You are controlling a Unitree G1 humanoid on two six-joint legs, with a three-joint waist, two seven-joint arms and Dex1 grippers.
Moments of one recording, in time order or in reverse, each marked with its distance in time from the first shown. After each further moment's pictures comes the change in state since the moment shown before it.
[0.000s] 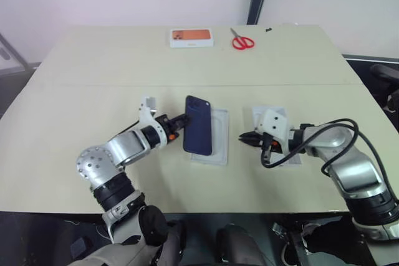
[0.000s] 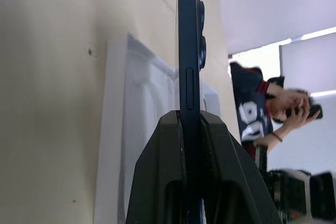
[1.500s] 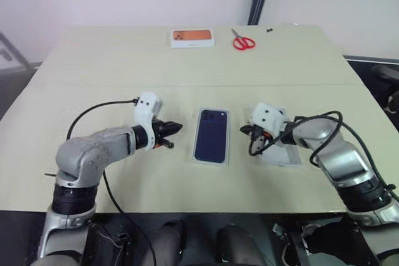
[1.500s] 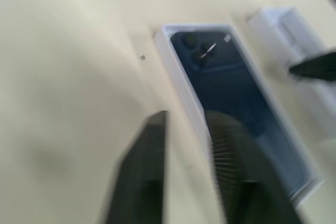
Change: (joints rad) left arm 0.166 0.678 -0.732 -0.170 0.307 -0.460 -0.512; right arm -0.126 0.003 0.140 0.064 -0.089 0.089 -0.112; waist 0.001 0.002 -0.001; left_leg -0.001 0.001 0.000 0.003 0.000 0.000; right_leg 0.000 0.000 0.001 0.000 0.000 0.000
